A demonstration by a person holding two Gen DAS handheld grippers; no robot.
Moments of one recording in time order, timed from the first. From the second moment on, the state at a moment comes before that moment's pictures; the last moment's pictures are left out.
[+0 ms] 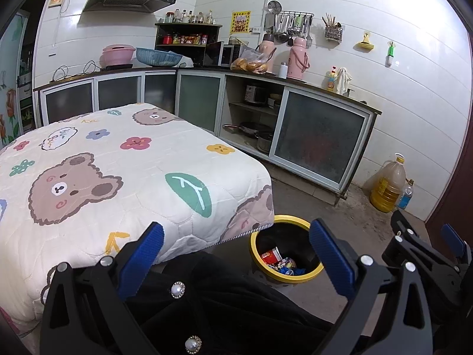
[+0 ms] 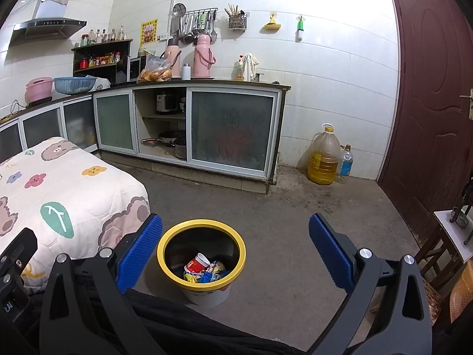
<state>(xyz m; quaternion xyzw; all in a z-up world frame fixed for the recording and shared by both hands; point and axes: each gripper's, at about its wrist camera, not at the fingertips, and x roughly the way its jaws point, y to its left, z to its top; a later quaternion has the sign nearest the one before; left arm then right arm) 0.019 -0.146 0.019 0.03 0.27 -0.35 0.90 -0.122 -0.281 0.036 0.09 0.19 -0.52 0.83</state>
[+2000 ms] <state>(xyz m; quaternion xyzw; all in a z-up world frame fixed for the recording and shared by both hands) 0.018 -0.147 0.014 0.04 0.27 -0.36 0.89 -0.121 -0.289 0.032 0.10 0.21 -0.52 0.82</state>
